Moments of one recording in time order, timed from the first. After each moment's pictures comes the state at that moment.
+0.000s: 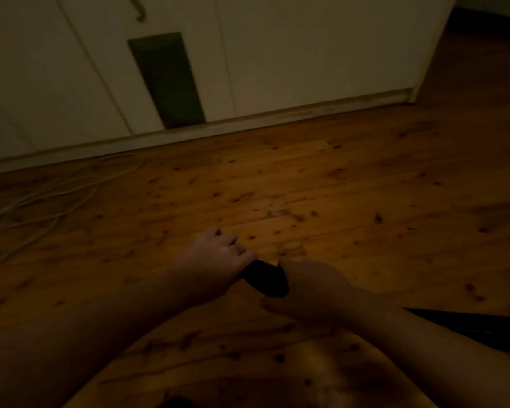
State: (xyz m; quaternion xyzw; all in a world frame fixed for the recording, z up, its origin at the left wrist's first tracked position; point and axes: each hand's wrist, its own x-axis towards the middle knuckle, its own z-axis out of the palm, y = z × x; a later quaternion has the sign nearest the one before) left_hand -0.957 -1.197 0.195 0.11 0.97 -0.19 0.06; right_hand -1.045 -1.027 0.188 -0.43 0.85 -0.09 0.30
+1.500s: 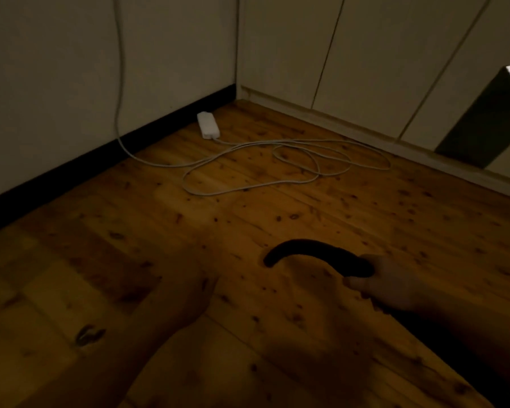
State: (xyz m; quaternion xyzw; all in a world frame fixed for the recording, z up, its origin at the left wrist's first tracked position) left_hand -0.382 -1.495 0.111 -0.56 0.80 0.21 -0.02; right_hand -0.709 -1.395 0.198 -0.49 0.79 -0.09 0.36
